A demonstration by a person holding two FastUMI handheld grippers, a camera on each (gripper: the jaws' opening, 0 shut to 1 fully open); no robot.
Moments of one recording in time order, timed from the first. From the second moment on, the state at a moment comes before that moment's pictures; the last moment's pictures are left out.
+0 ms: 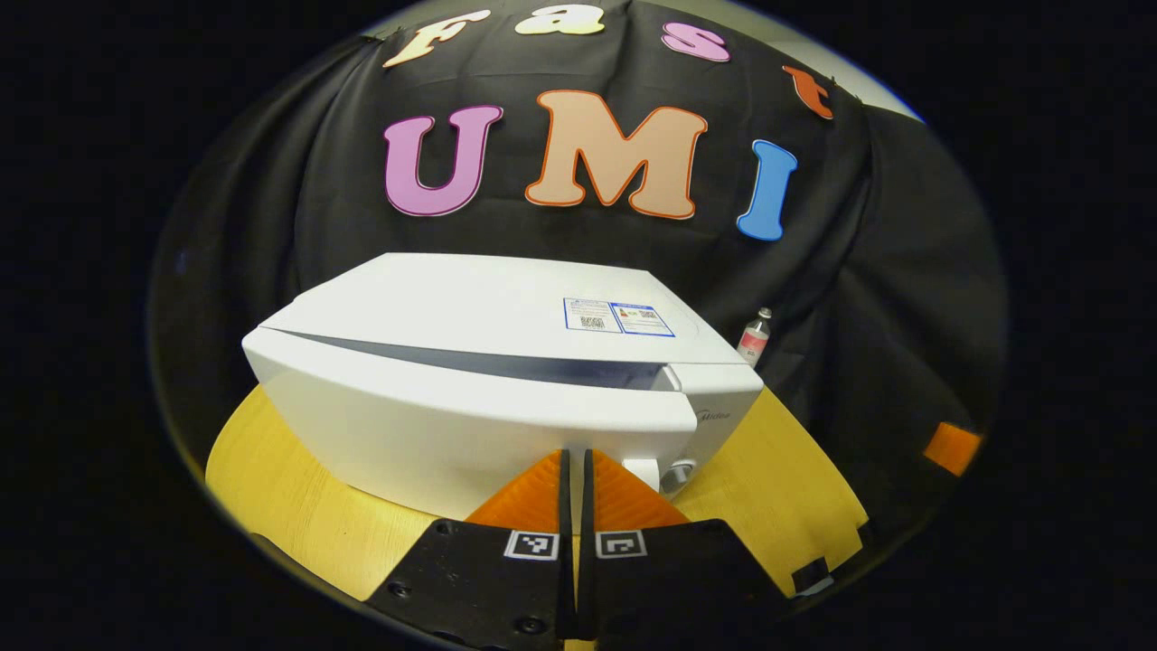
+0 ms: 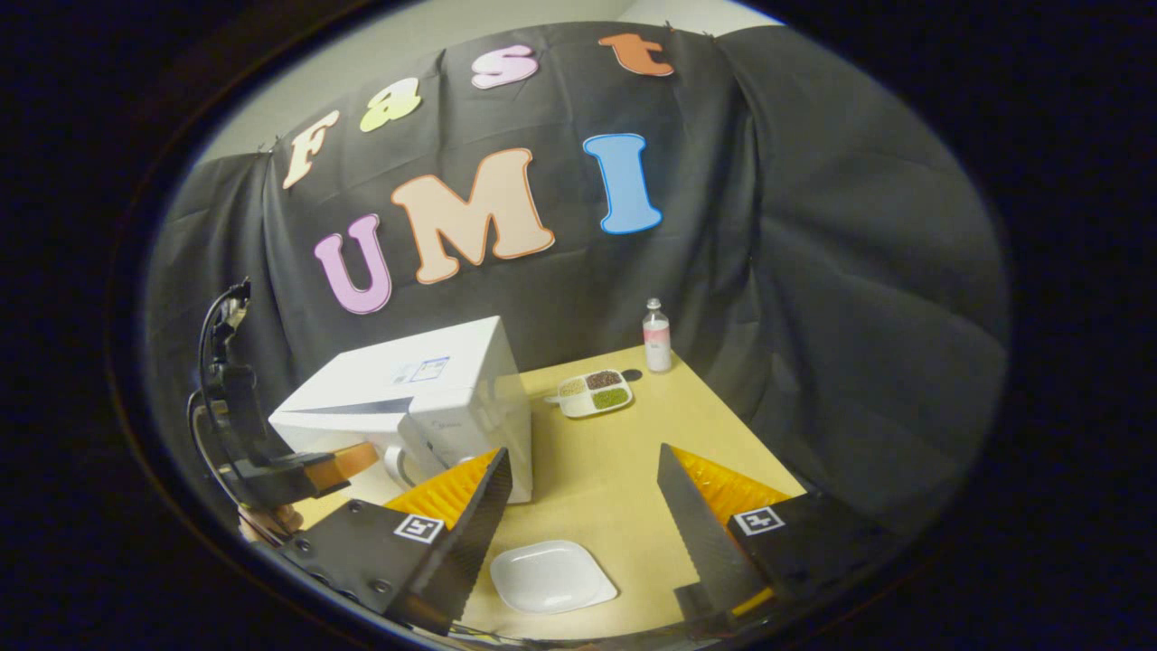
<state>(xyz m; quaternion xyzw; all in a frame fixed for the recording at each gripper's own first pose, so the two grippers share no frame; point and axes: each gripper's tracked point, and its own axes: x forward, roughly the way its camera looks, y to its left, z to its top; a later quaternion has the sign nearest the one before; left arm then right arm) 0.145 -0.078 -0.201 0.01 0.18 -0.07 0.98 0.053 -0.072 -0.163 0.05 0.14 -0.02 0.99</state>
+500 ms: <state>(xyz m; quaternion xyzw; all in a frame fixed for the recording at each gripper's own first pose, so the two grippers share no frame) 0.156 -0.088 -0.199 -0.01 0.17 -0.08 0.98 0.055 -0.063 -0.168 0.04 0.15 -0.02 0.99</state>
